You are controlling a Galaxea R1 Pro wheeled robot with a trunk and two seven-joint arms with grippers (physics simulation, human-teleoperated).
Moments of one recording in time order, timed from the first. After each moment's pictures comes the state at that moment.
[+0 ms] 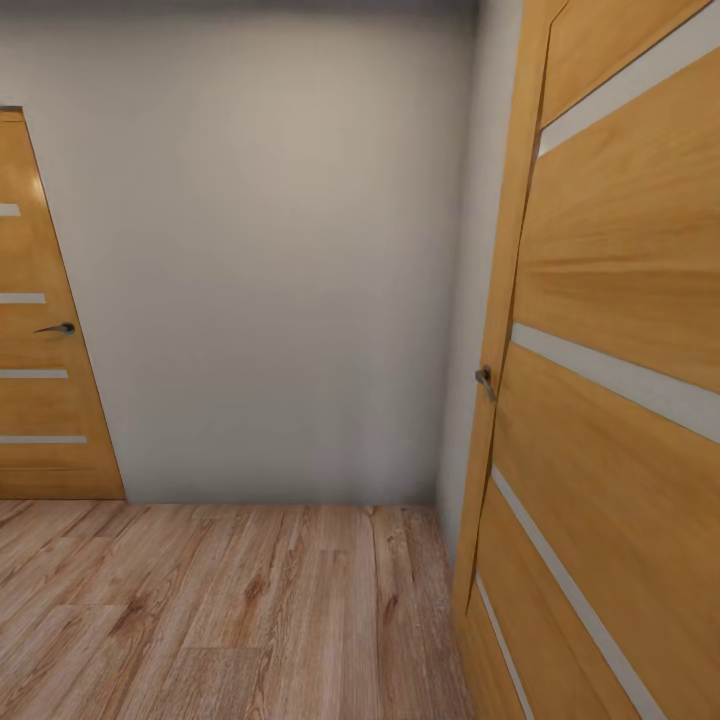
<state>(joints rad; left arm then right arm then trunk) 0.00 0.02 0.02 -0.06 0.11 -0.09 0.00 -0.11 0.13 0.65 0.03 -0.23 -0.11 -0.27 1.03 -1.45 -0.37</state>
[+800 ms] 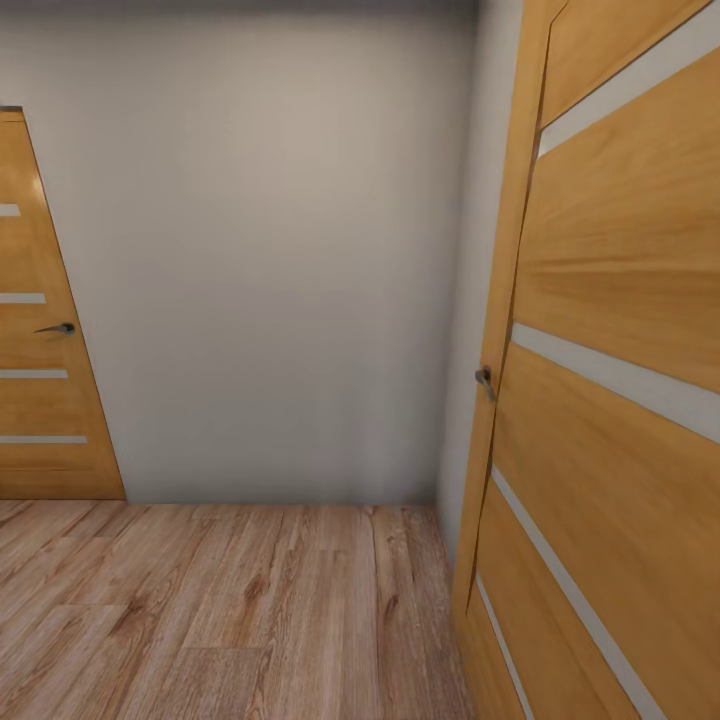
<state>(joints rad) 0.00 0.02 0.02 -0.06 0.11 -0.09 0.00 -0.06 0.05 0.65 0.03 -0.24 -0.14 -0.23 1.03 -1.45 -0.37</state>
